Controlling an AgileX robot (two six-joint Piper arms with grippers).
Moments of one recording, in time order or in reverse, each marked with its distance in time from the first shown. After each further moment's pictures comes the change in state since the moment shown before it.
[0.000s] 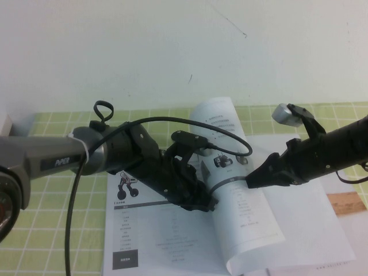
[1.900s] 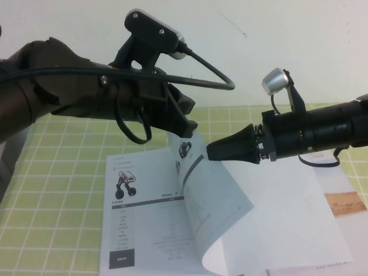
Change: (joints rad) right arm 0.072 -0.026 -0.053 0.360 0.323 -0.333; left arm 0.042 -0.576 0.030 0.150 -0.091 0.004
